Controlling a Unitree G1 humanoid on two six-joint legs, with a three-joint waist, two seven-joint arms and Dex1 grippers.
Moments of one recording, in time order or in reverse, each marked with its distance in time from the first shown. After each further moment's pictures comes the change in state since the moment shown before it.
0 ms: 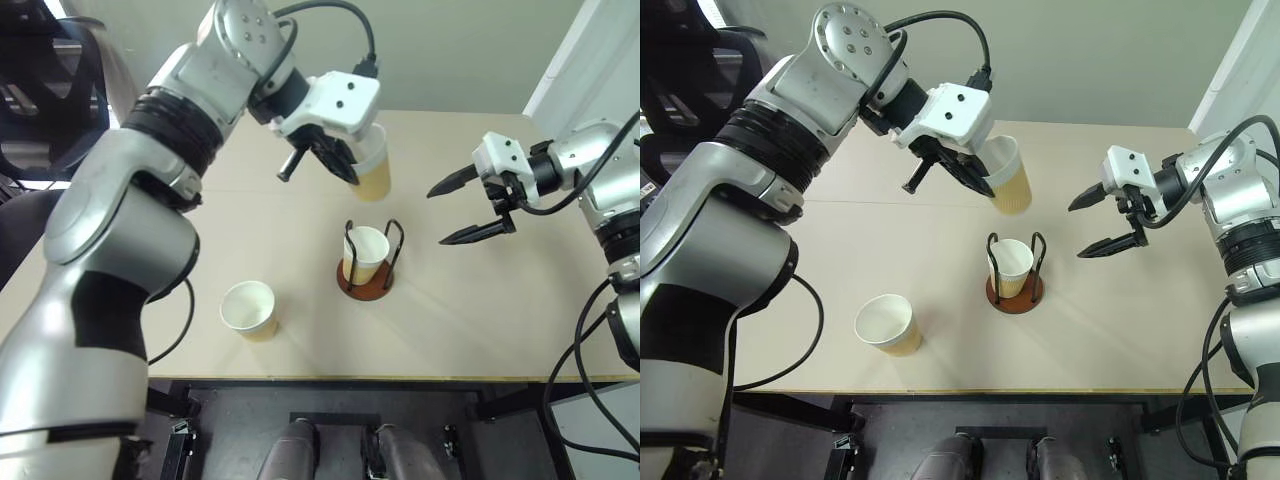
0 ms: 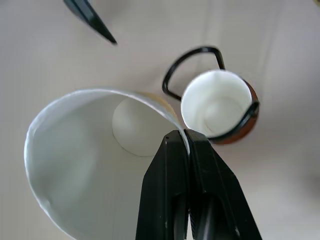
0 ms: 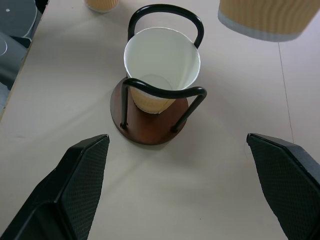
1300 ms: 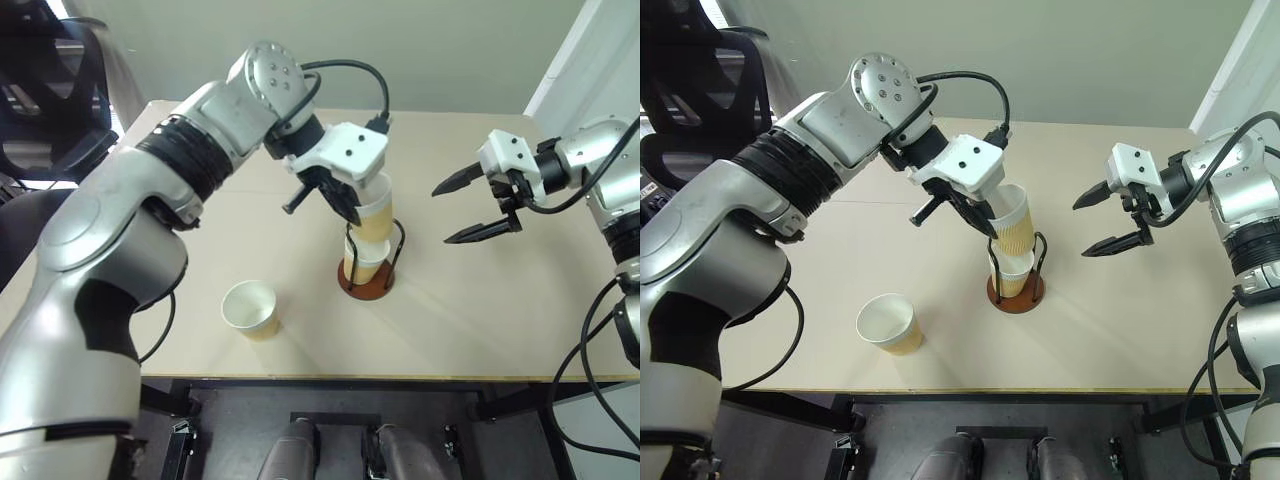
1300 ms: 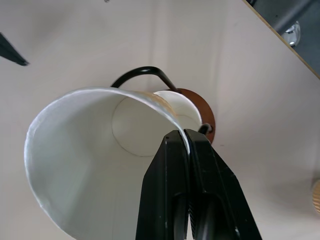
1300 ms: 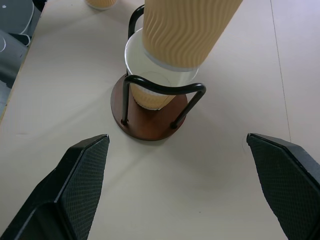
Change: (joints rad) left arm 0.058 0.071 -0.229 -0.225 -0.168 0.055 -0.001; right arm 0.000 -0.020 0.000 -0.026 -0.001 0.017 0.000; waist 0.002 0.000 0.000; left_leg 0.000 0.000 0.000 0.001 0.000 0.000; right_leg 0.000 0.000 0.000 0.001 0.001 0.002
